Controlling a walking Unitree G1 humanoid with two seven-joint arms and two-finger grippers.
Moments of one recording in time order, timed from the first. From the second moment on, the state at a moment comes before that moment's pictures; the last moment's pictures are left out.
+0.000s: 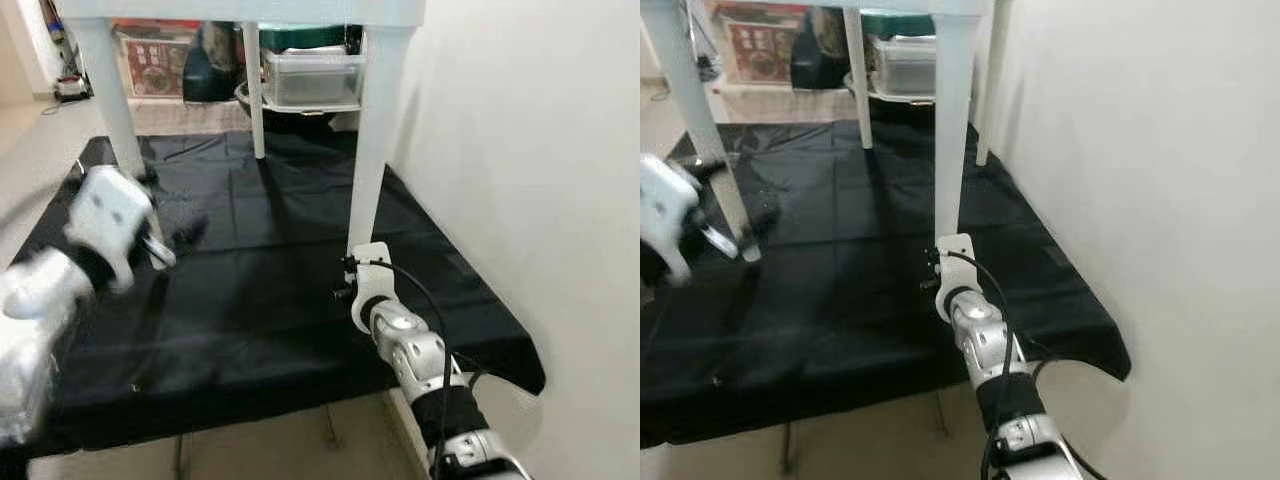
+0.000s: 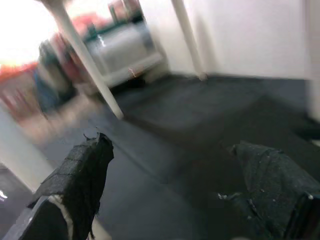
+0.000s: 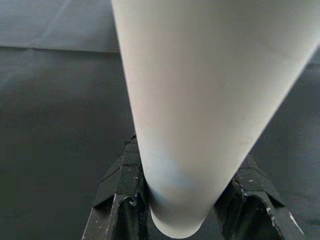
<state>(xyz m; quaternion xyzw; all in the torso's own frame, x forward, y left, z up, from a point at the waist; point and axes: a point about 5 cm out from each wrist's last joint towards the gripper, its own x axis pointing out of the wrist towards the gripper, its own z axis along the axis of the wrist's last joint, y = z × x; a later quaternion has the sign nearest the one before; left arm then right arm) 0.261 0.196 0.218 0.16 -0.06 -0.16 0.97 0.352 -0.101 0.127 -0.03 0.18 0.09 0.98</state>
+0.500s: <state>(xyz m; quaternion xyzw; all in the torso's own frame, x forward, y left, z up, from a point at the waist) 0.254 0.168 0.194 0.12 -0.03 -0.16 0.98 0.328 -0.137 0.112 0.03 0.22 0.01 0.98</state>
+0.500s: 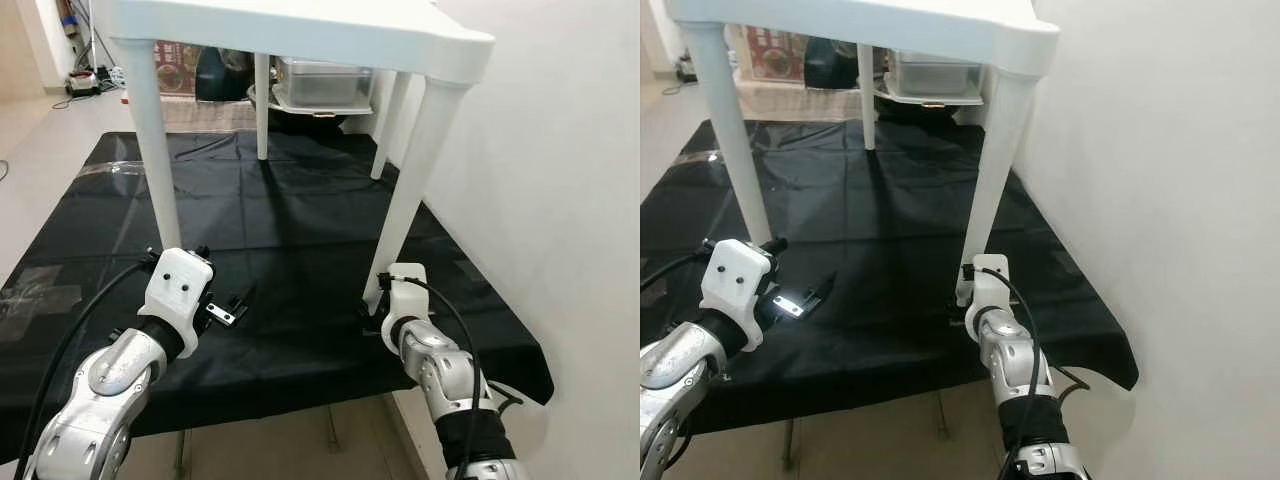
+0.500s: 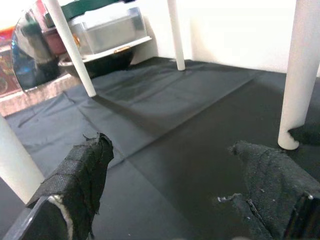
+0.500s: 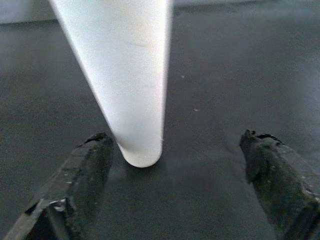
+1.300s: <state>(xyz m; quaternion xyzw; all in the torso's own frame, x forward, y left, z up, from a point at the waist) 0.228 0.160 0.152 0.05 0.05 -0.08 0.99 0.274 -0.169 0.140 -0.03 0.17 0.01 0.99</state>
